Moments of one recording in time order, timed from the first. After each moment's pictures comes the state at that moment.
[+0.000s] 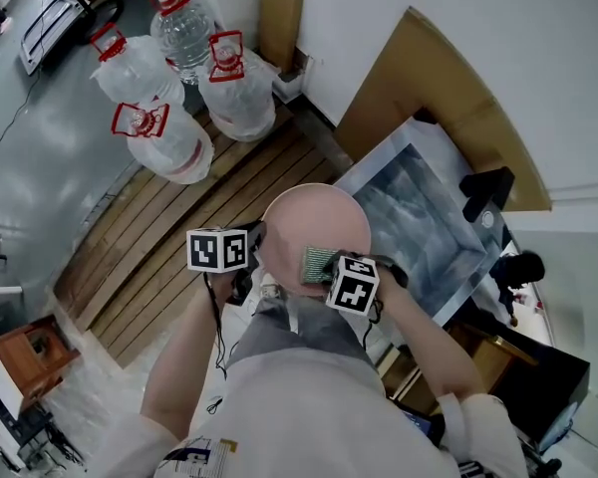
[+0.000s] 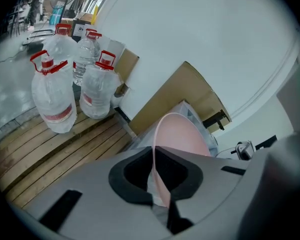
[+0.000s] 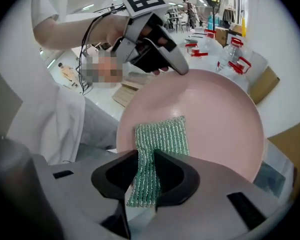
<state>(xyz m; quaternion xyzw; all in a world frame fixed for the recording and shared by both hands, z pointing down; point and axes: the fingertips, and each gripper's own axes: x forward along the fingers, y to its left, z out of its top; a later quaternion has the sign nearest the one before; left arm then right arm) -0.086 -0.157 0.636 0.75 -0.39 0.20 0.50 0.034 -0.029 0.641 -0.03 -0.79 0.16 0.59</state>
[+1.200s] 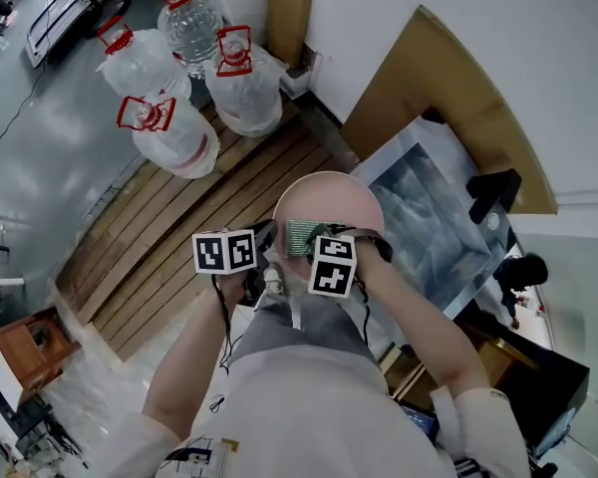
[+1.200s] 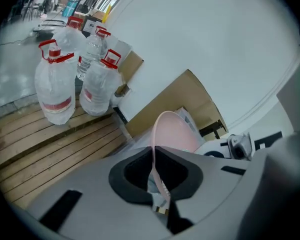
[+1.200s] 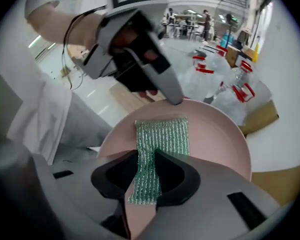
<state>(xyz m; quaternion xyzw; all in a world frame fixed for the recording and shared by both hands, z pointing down) -0.075 -0.153 0.630 0.73 -0.40 0.15 0.53 -0.014 -0.082 0.645 -0.04 -0.80 0.04 0.60</state>
